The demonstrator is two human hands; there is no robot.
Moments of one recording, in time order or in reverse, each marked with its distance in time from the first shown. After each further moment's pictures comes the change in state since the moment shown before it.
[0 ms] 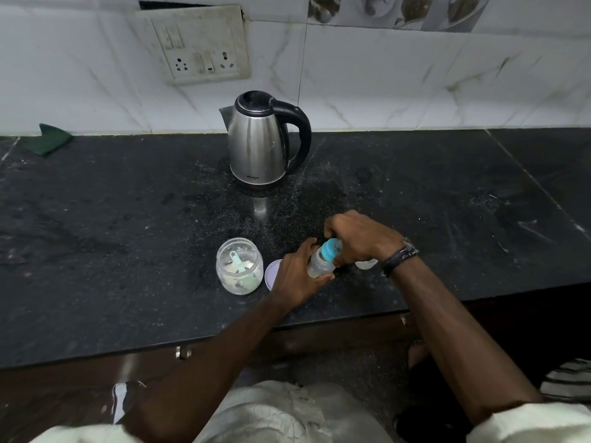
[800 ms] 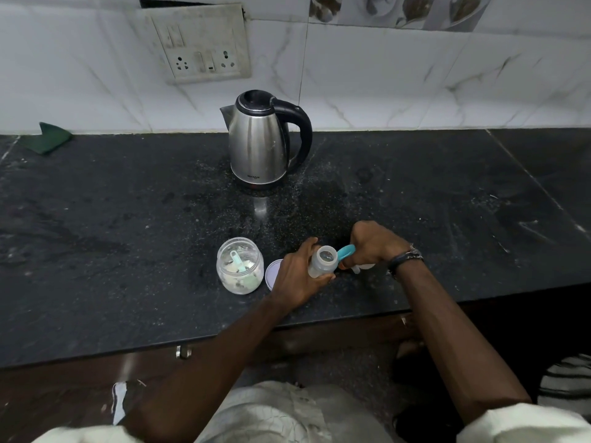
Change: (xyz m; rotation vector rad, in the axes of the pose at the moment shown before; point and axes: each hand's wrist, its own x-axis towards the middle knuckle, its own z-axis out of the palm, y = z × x) left_hand -0.002 0.007 -0.003 0.005 0.004 0.003; right_hand 0.006 0.032 0.022 0.066 -0.081 0.289
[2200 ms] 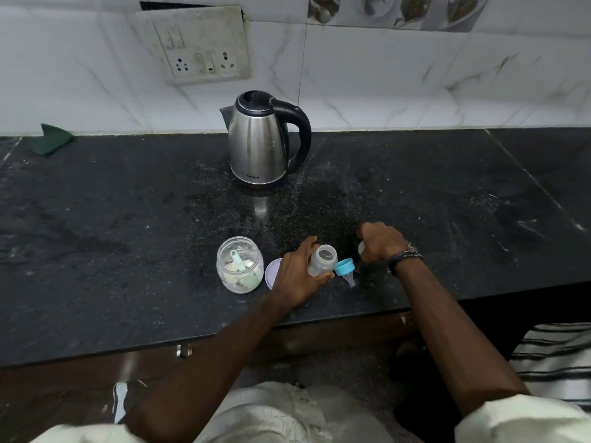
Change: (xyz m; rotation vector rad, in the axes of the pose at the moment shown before) left_hand 0.000 -0.002 0.001 0.044 -0.015 -0.038; right_hand -0.003 0.011 0.006 -0.057 0.073 0.107
